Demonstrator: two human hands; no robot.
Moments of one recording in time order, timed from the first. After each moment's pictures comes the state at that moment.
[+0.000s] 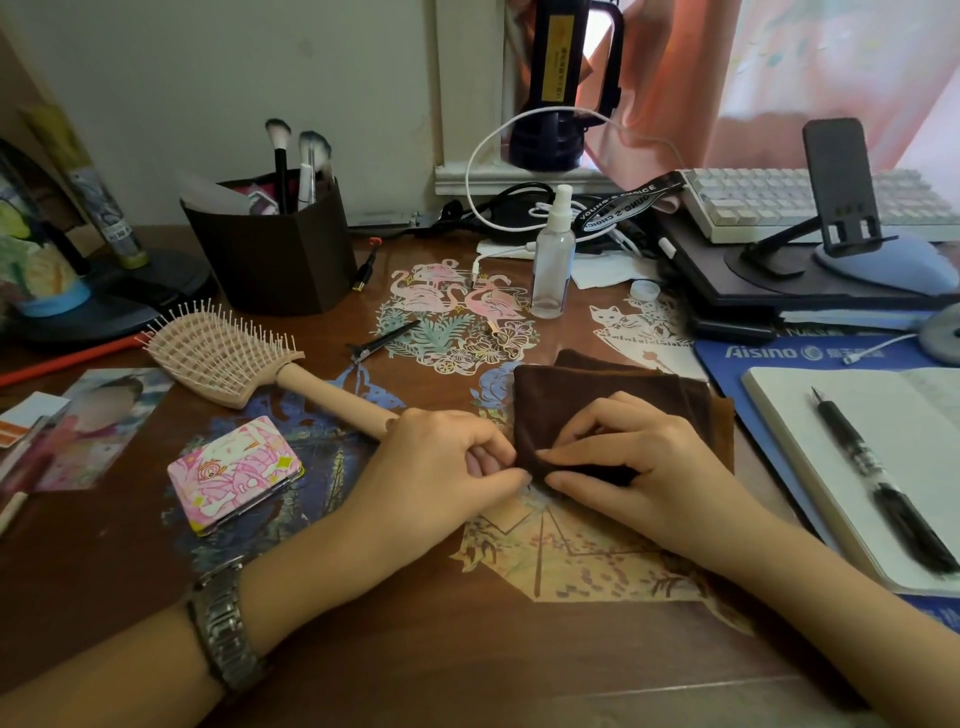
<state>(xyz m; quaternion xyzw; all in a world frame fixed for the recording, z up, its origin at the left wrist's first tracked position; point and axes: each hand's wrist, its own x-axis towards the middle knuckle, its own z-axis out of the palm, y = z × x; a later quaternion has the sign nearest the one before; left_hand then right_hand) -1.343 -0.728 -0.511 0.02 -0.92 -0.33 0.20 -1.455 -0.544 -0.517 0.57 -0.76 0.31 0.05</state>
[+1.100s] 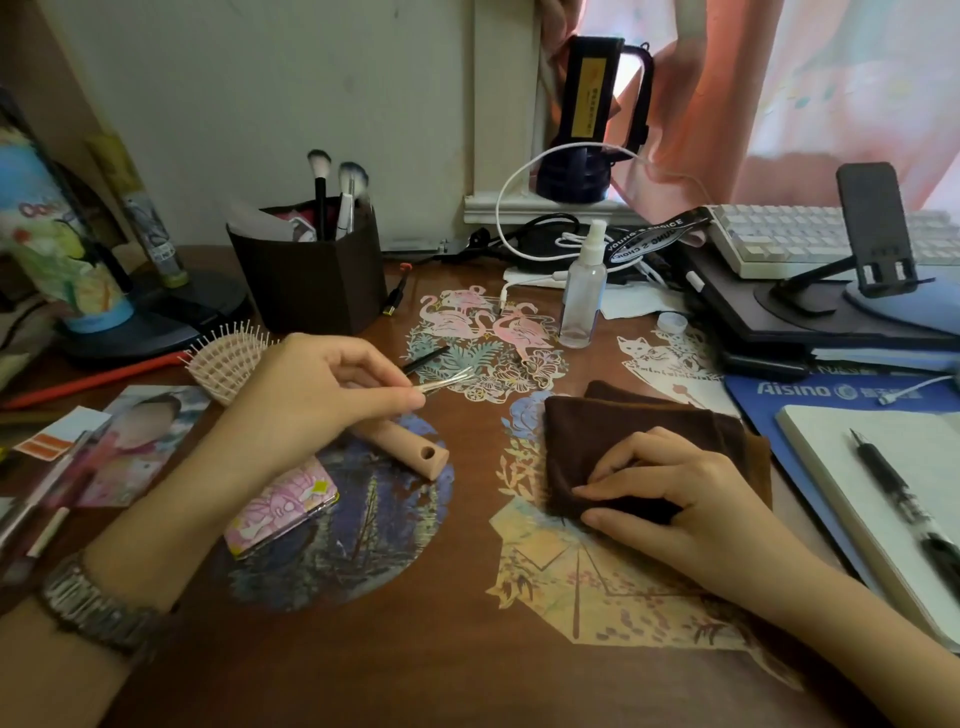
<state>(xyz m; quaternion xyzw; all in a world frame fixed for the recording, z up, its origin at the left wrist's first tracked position) -1.327 -0.813 -0.457 0.20 -0.88 -0.40 0.18 -1.457 -0.543 -0.516 0.55 -0.77 0.31 0.03</state>
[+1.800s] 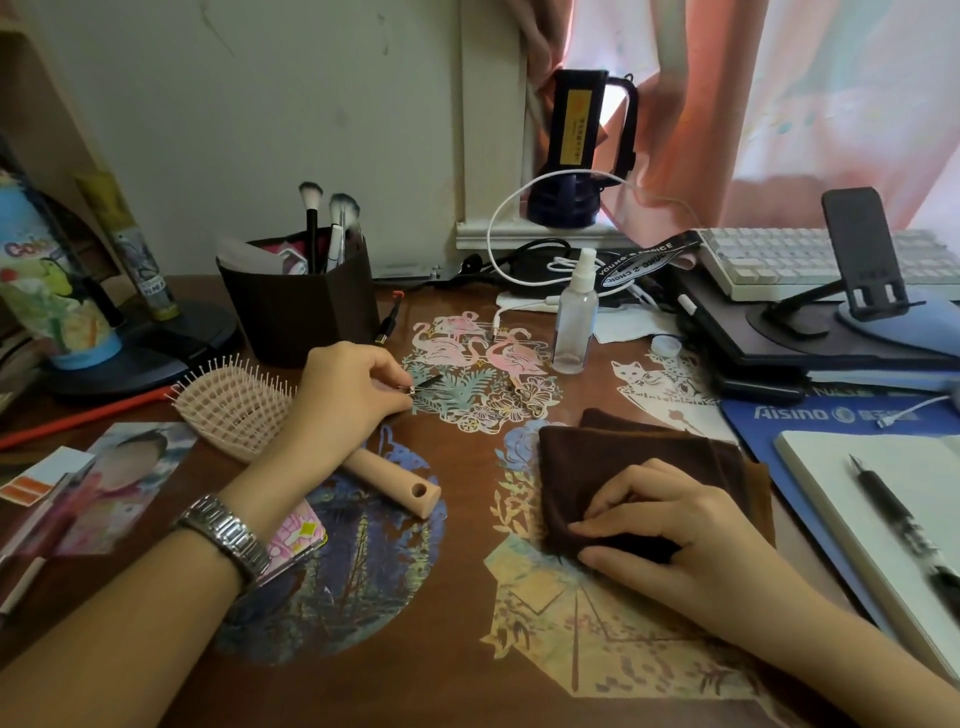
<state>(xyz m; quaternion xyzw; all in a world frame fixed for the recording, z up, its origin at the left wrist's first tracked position) -1.392 -0.841 -0.488 0.22 -0.91 -0.25 0.24 -1.458 -0.543 -0.517 0.55 -0.77 0.31 0.02</state>
